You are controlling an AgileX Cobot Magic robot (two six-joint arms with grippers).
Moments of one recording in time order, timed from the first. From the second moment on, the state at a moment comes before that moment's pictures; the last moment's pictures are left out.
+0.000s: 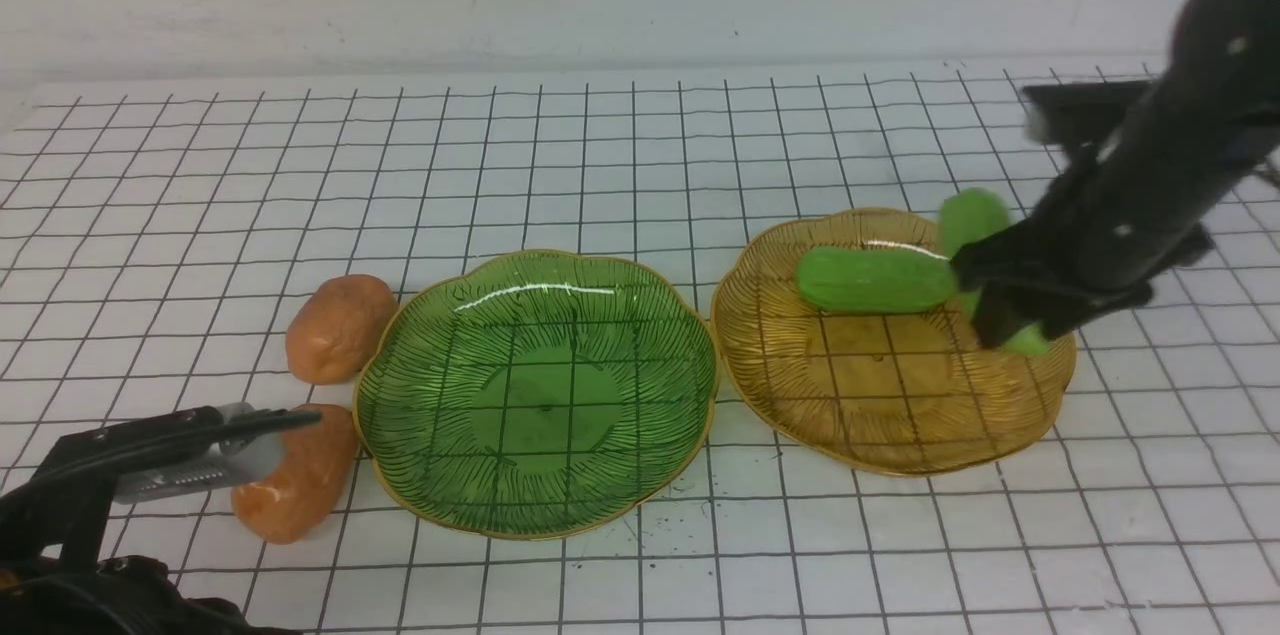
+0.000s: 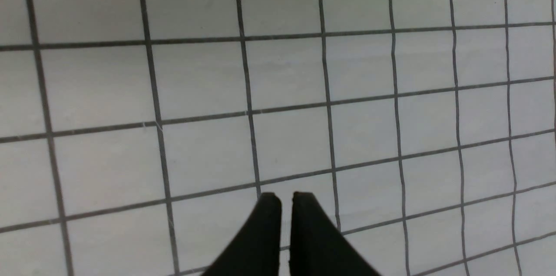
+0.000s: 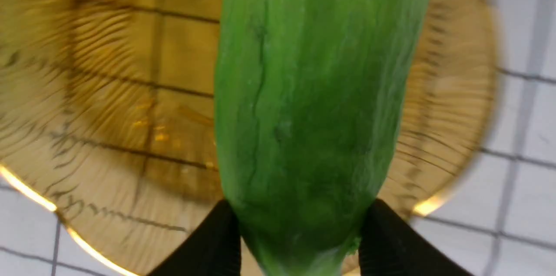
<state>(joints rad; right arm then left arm) 0.22 1.82 -1.39 0.13 1.04 -0.11 -0.05 0.95 -0.50 -0.48 0.89 0.22</state>
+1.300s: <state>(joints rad) 0.28 1.24 -1.07 0.22 1.24 -0.11 -0.05 1.39 -0.72 -0.13 0.53 0.02</state>
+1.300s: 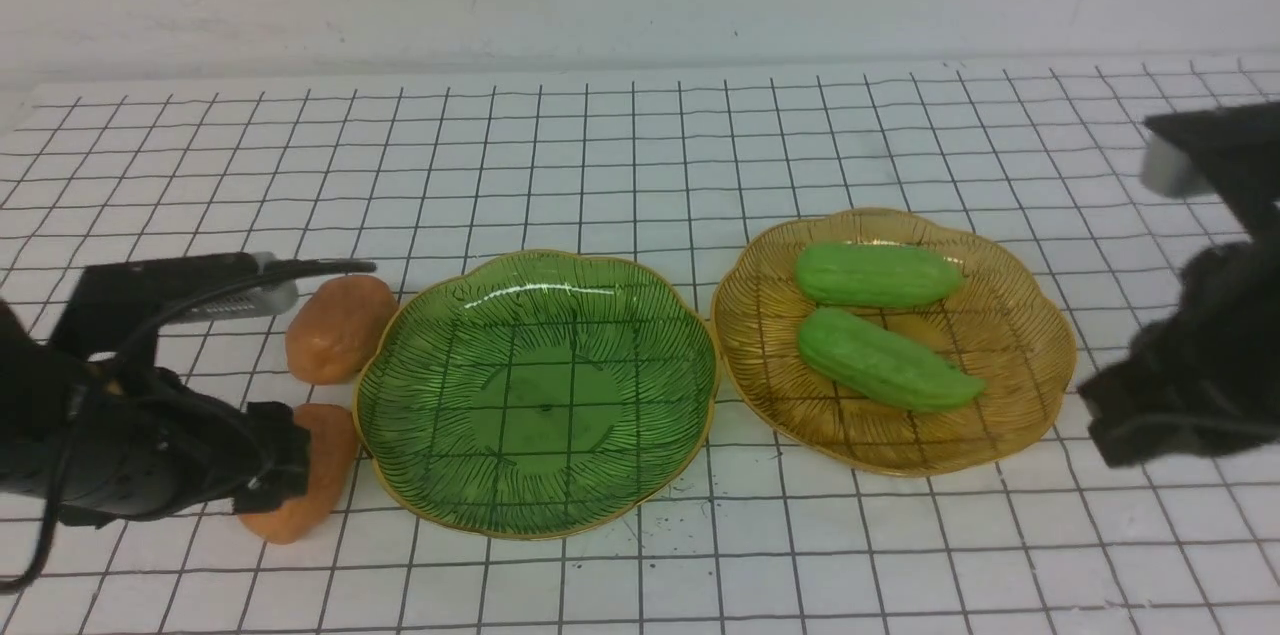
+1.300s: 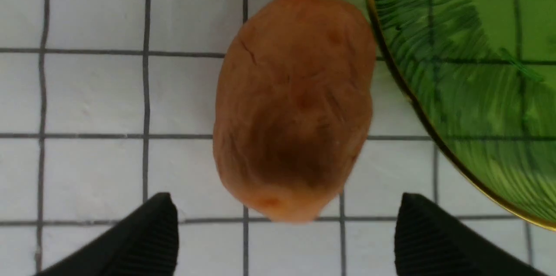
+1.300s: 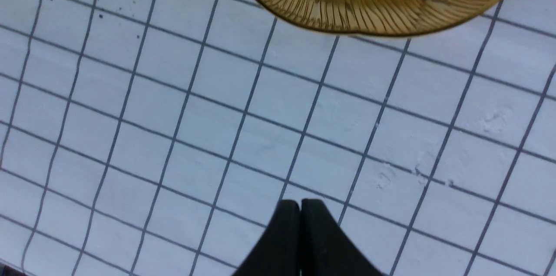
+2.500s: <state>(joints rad) 0.28 1.22 -1.06 0.24 1.25 -0.13 -0.11 1.27 -1.02 -0.26 0.88 -0.04</state>
